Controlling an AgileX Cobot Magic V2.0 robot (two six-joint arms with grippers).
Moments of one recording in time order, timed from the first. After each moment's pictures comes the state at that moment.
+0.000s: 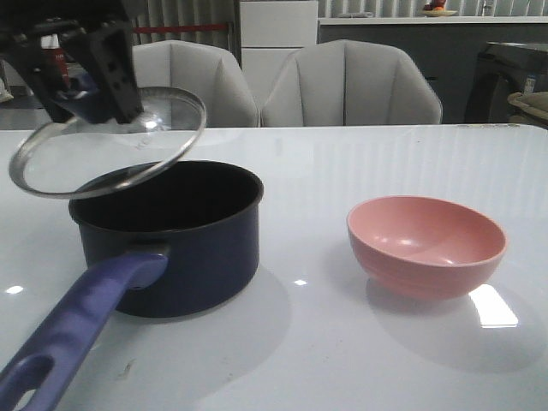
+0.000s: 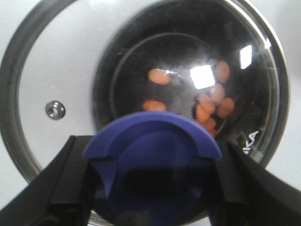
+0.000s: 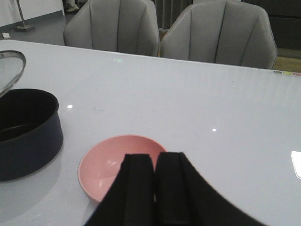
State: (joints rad) left arm -0.37 1.71 -1.50 -0.16 1.12 0.04; right arm 0.25 0.34 -0.20 0.24 0.07 -0.20
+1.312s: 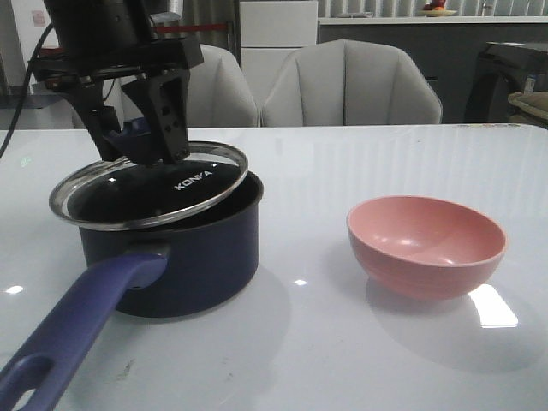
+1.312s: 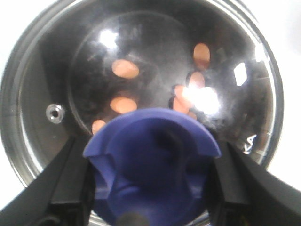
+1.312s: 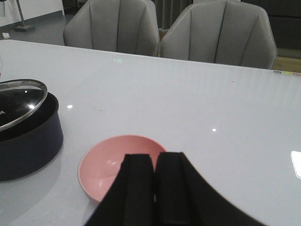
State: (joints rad) left arm -0.42 1.86 -1.64 -0.17 1.22 0.04; right arm 0.25 0.34 -0.20 0.24 0.07 -0.20
